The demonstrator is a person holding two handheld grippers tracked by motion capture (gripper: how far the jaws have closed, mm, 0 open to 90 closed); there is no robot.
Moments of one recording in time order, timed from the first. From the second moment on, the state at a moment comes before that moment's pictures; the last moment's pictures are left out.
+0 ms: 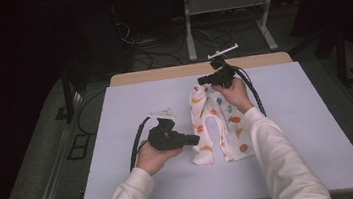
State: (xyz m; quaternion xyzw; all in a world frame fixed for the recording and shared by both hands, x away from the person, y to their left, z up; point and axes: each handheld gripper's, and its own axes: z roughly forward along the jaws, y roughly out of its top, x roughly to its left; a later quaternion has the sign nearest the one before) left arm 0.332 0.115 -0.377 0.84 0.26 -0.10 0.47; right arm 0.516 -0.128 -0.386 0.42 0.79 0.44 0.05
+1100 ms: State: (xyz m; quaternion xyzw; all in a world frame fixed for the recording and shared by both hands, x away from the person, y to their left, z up) left arm 0.340 0.033 -0.383 0.85 0.24 -0.12 0.46; right arm 0.519 -0.177 -0.399 0.43 0.78 0.45 0.03
